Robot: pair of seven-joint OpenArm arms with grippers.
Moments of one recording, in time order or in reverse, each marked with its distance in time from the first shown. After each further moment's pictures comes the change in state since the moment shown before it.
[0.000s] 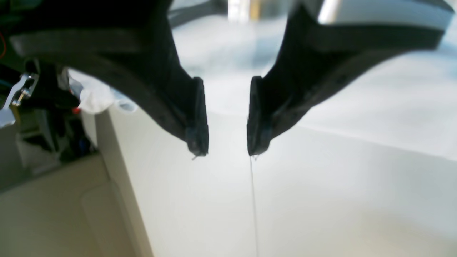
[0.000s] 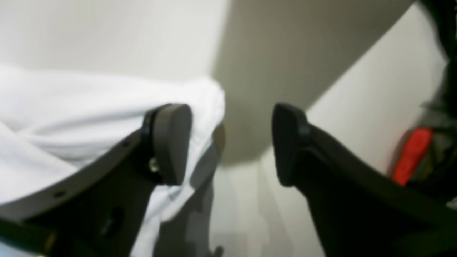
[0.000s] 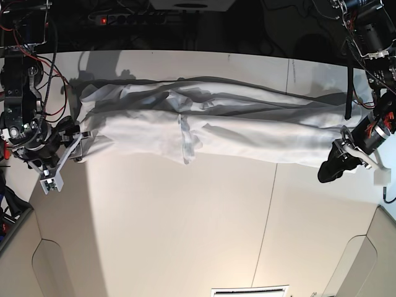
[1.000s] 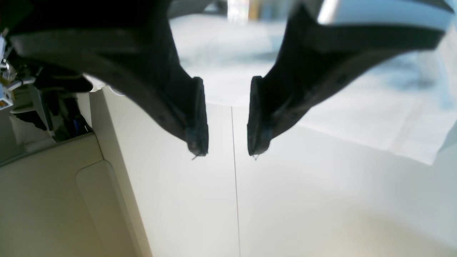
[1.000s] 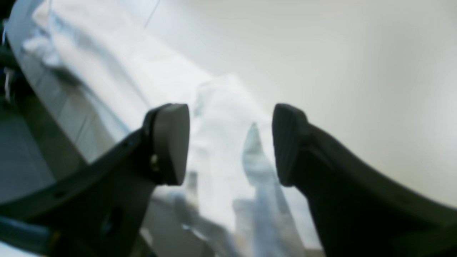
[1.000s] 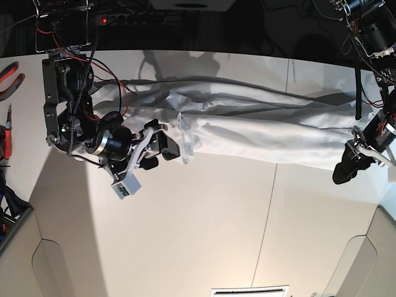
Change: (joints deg) left arm 0.0 -0.1 -4.2 0.0 0.0 0.0 -0.1; right arm 1.2 -12.7 -7.5 0.0 22.9 13.9 -6.1
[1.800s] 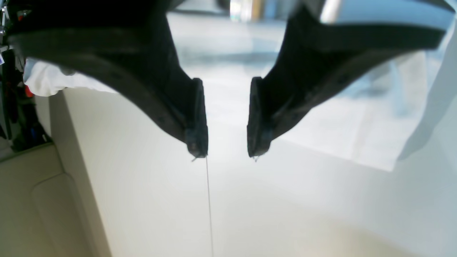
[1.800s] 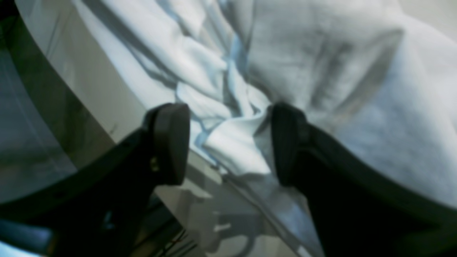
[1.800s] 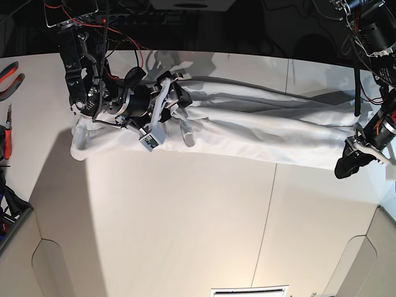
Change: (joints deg) left arm 0.2 0.0 0.0 0.0 8.9 0.0 -3.4; right arm -8.4 1.3 -6.7 0.0 -9.3 -0.2 1.4
